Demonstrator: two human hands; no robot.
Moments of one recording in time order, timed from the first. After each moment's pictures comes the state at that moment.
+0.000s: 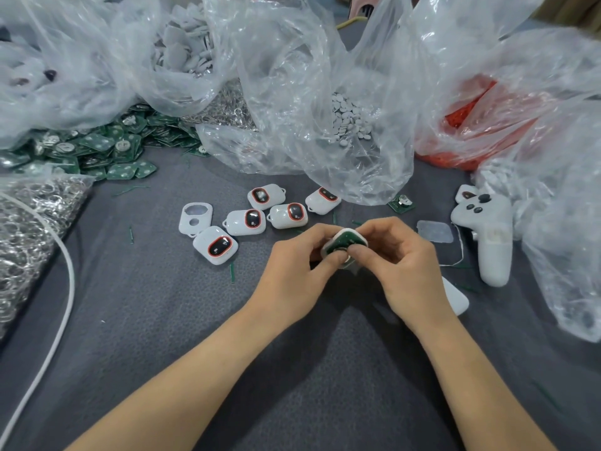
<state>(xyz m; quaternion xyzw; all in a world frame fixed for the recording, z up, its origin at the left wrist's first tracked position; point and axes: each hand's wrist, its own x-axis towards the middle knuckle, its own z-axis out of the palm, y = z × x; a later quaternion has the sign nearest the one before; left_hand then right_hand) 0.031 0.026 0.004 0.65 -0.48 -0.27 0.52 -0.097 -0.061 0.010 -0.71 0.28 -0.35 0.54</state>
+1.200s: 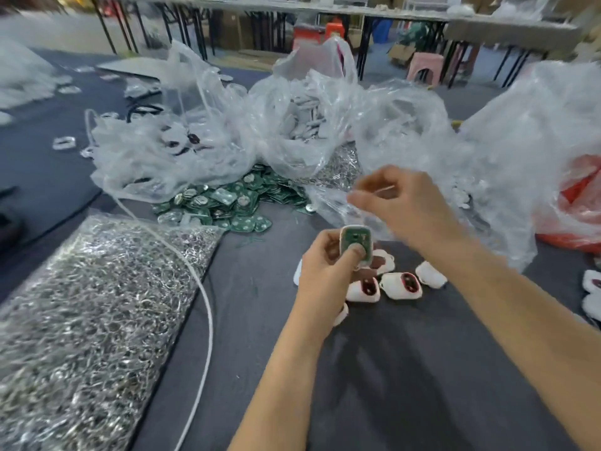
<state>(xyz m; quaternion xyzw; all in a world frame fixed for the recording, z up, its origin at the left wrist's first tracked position) 0.137 0.034 0.012 0.52 -0.22 -0.33 0.76 0.087 -0.074 0.098 -0.83 0.28 -0.27 0.39</state>
